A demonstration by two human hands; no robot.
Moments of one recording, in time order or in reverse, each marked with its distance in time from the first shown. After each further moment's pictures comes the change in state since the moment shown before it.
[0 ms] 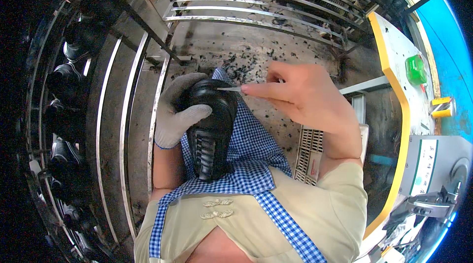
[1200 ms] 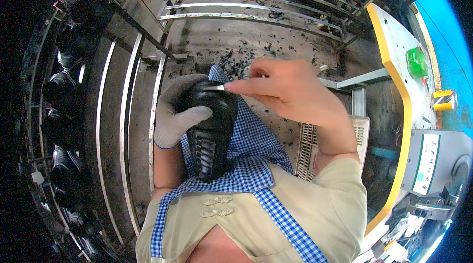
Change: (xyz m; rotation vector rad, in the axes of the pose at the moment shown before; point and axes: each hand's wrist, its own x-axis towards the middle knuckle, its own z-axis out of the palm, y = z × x) left_hand 0.008 0.001 0.001 0.002 -0.082 0.003; right_hand 0.006 0.014 0.020 0.154 0.071 -0.012
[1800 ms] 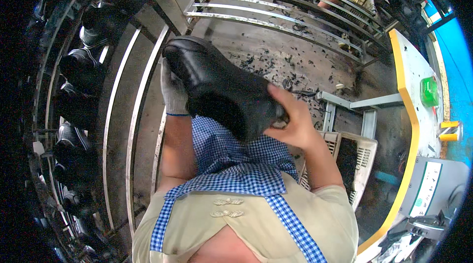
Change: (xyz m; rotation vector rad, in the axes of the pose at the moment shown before) left_hand 0.038 -0.082 -0.058 -1.163 0.336 0.111; right_hand -0.046 0.031 0.096 0.255 0.275 0.090
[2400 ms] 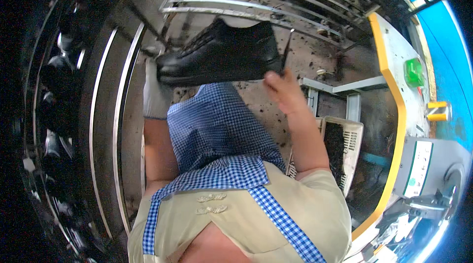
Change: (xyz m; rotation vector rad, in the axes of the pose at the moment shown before) left_hand 0.001 -0.001 -0.040 0.560 0.137 -0.008; right_hand -0.004 0.031 0.001 0.903 0.485 0.774
